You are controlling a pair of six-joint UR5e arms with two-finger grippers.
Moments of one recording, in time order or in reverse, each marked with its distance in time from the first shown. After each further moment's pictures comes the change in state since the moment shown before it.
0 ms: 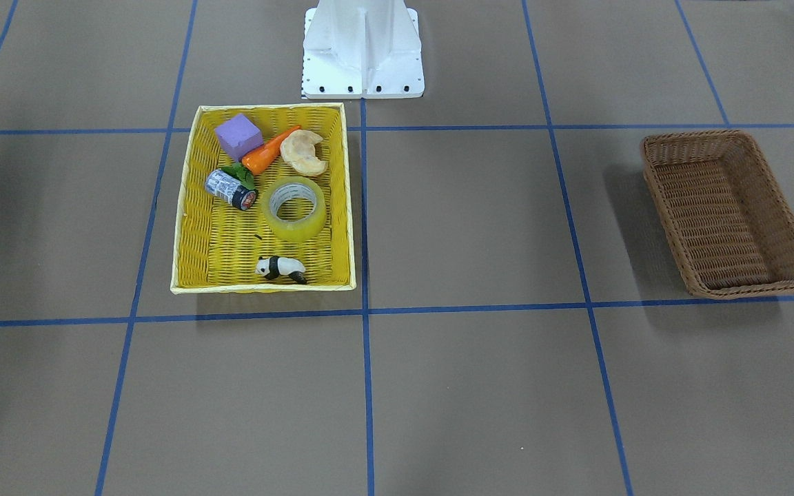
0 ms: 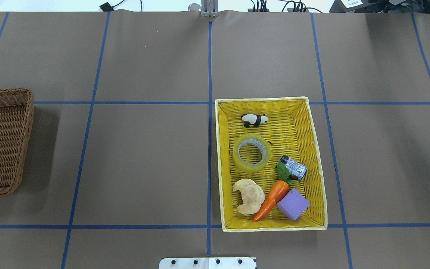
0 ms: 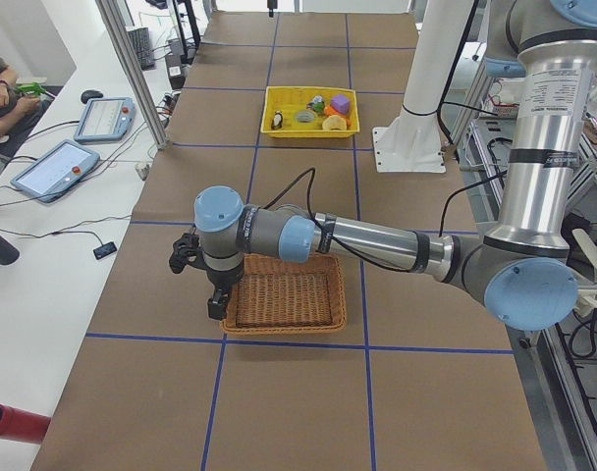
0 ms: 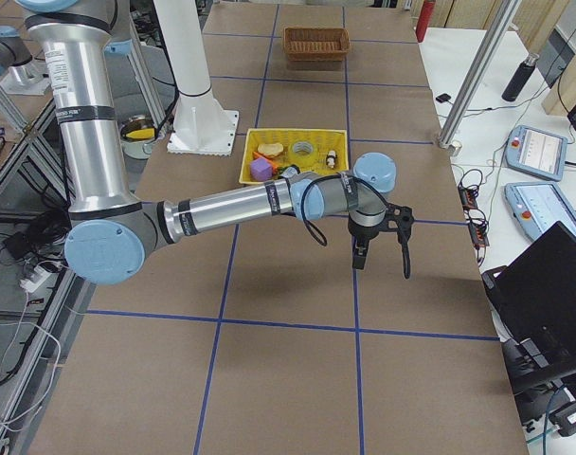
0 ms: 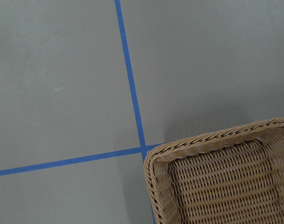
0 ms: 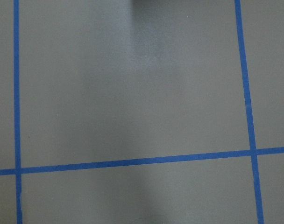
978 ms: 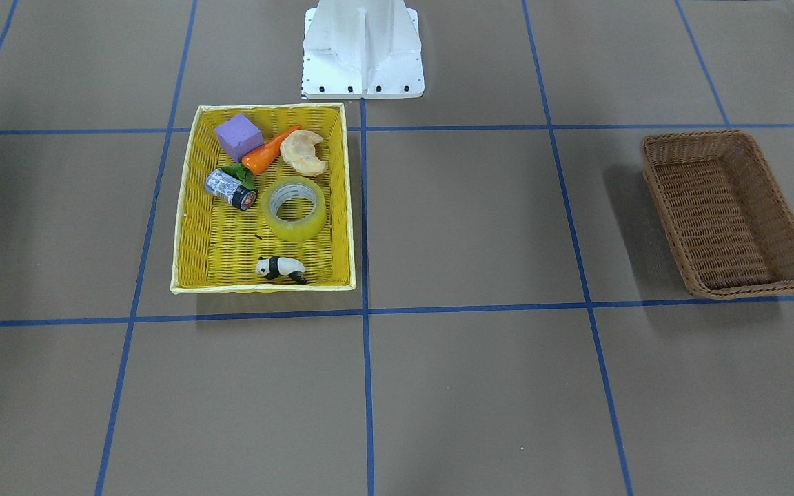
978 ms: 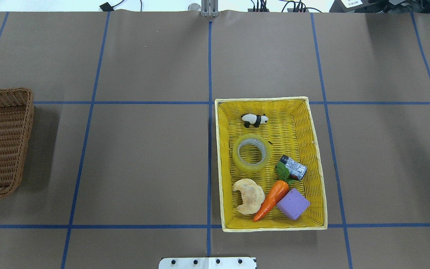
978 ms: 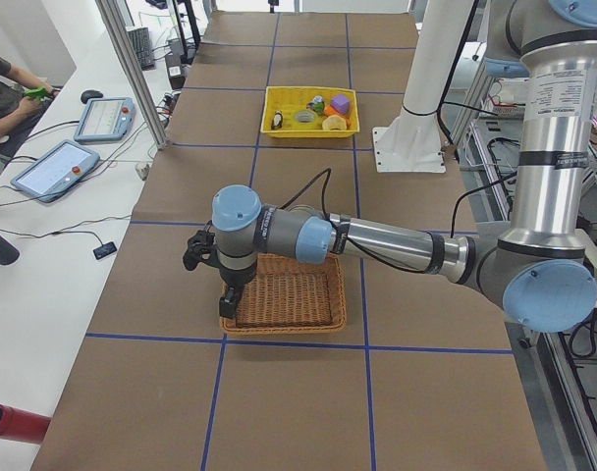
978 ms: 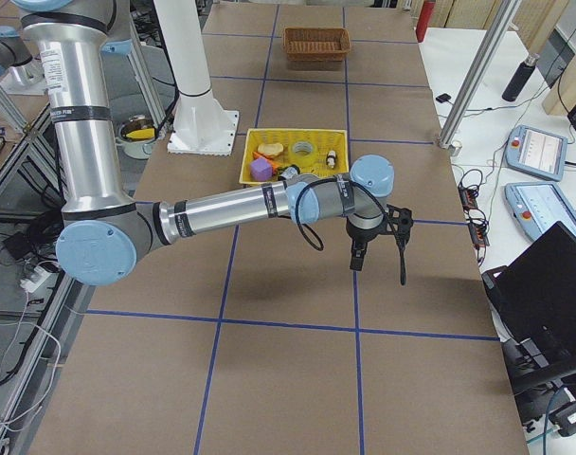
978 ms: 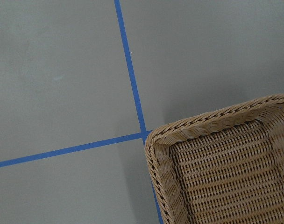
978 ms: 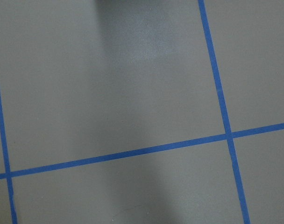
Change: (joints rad) left arm 0.003 0.062 -0.059 -0.018 0.001 0.019; right arm 0.007 -0.008 0.011 0.021 0.021 0.005
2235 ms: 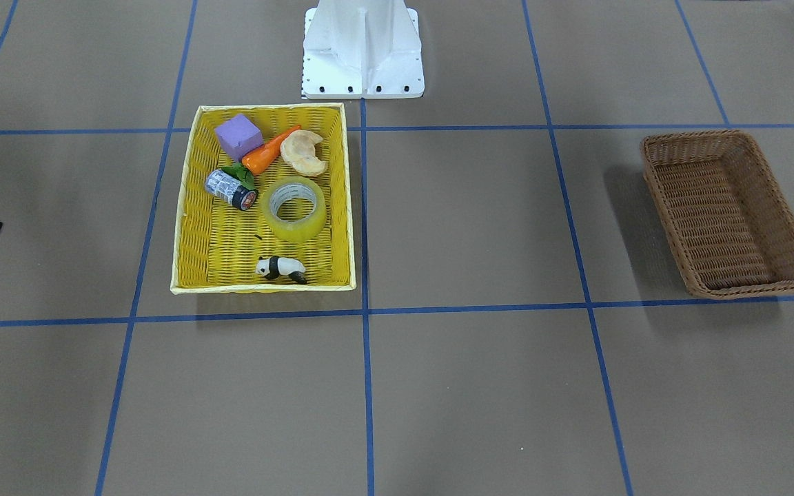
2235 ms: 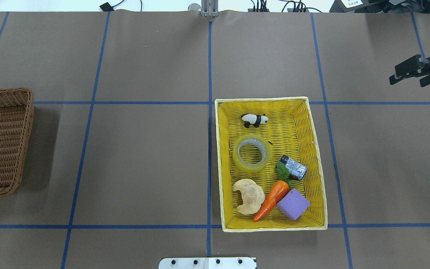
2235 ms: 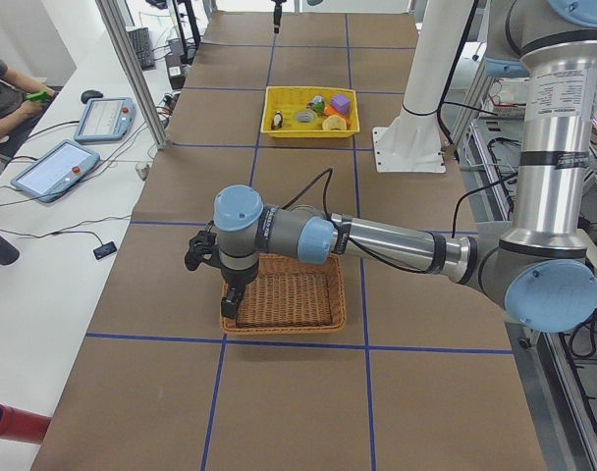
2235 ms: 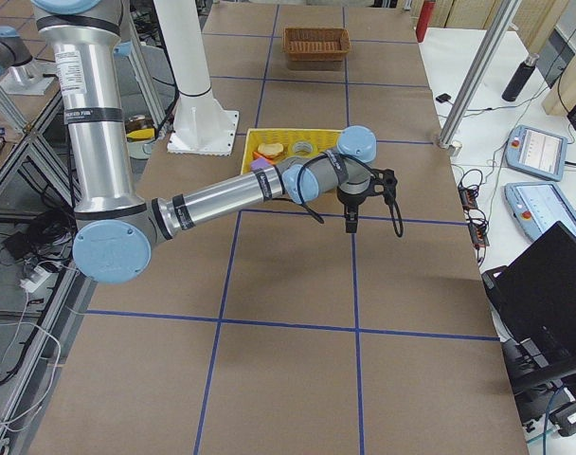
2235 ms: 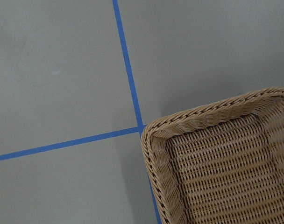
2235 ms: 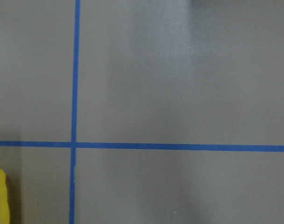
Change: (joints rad) left arm 0.000 0.004 -0.006 0.000 0.001 -0.003; right arm -0.301 0.028 0.198 0.112 -0.092 0.281
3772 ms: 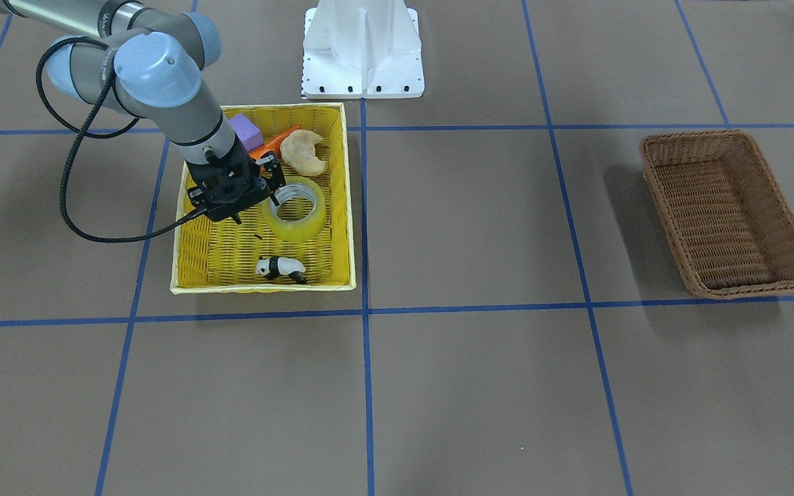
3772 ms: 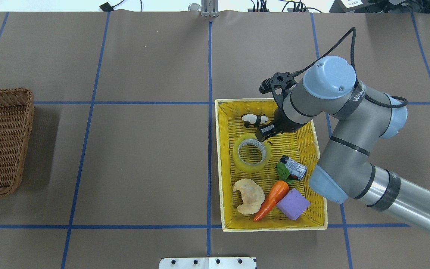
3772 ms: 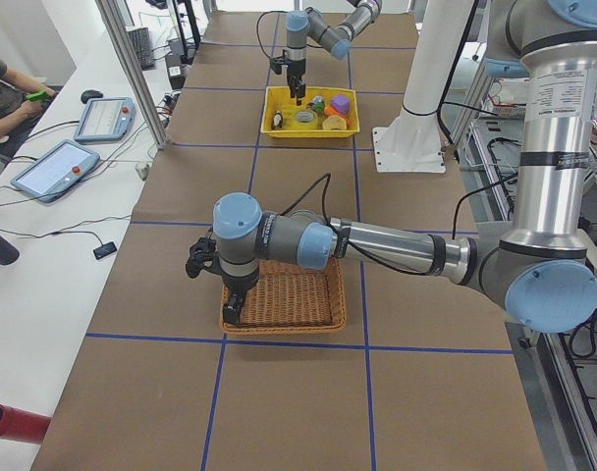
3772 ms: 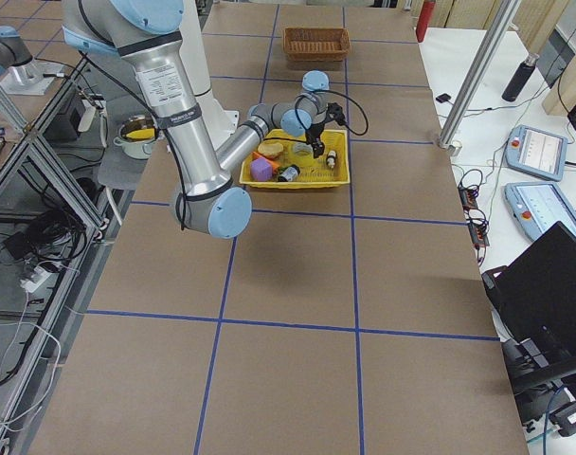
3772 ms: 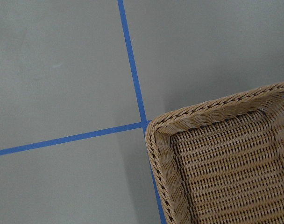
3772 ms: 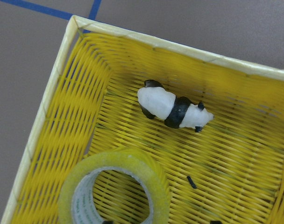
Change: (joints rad) left arm 0.001 0.001 0.023 -0.001 -0.003 0.002; right arm -0.498 0.309 -0.114 0.000 -0.252 -0.033
